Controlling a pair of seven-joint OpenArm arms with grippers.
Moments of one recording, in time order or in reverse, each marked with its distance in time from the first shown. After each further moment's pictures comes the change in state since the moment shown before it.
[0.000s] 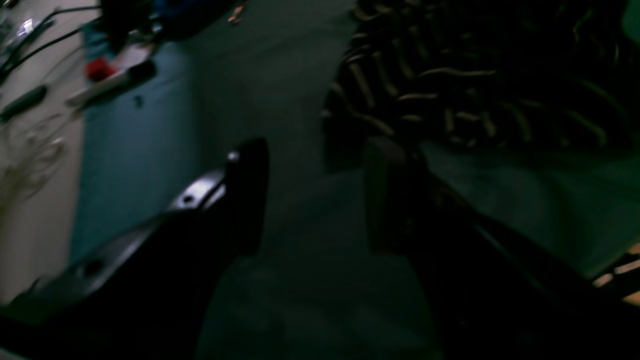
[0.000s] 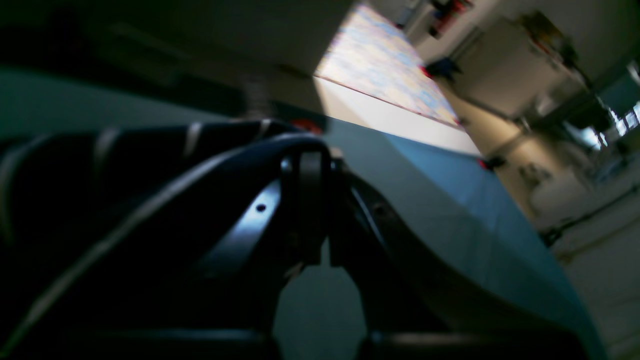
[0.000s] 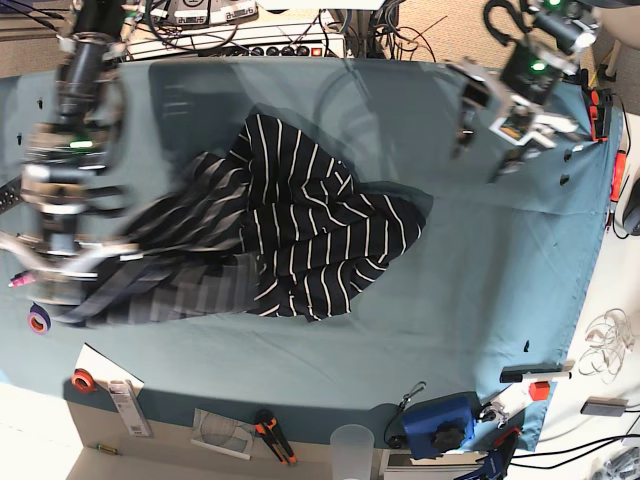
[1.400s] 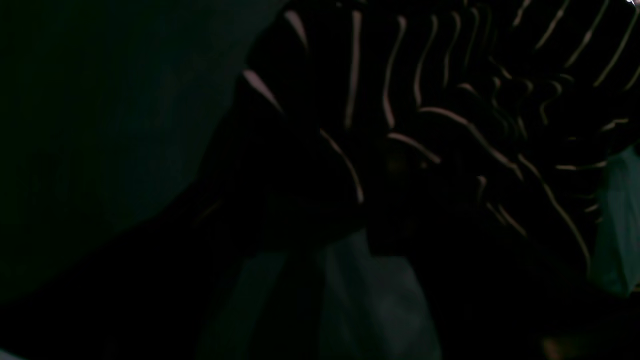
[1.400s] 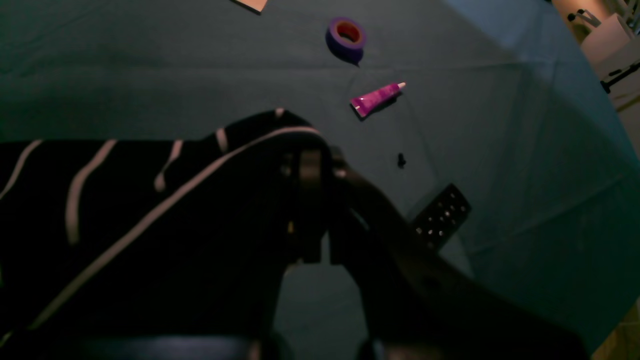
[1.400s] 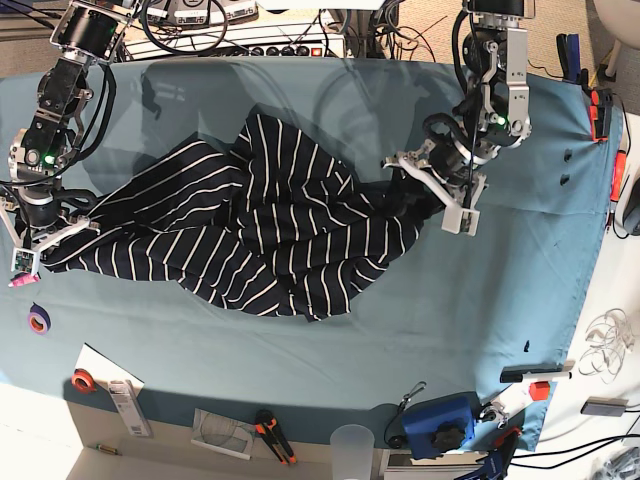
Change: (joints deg) left arm -29.4 6.9 10.3 -35.5 -24.5 11.1 19.3; right arm -0.2 -0.3 6.8 -18.0 4.5 1.4 -0.9
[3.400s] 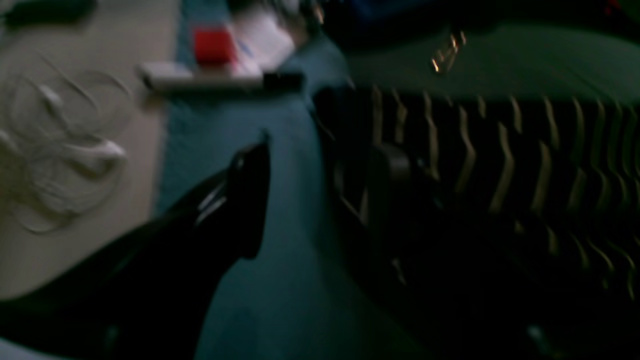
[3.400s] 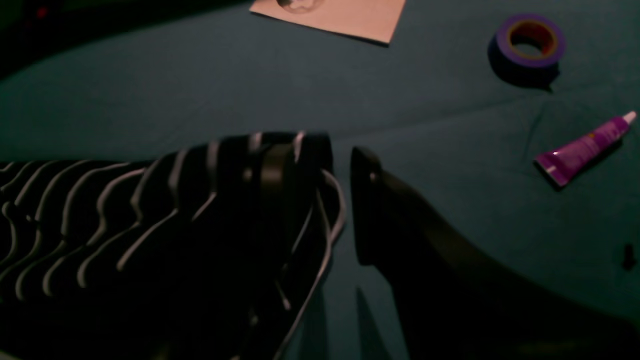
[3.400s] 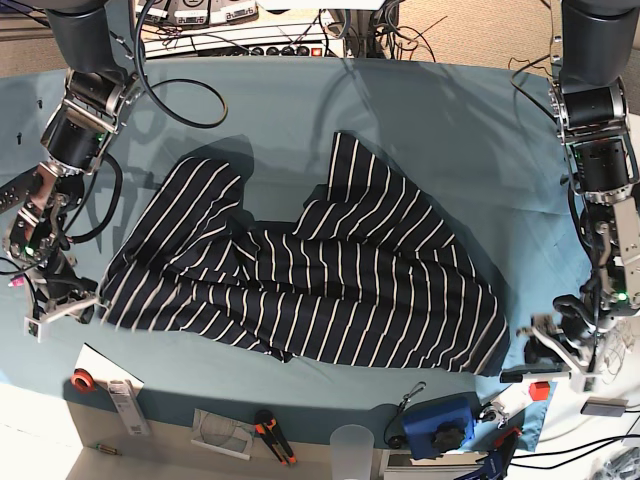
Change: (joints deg) left arm -40.5 -19.5 -8.0 -29.3 2.4 -4.2 13.4; right arm 28.7 0.3 0.2 -37.8 12.3 13.3 2.3
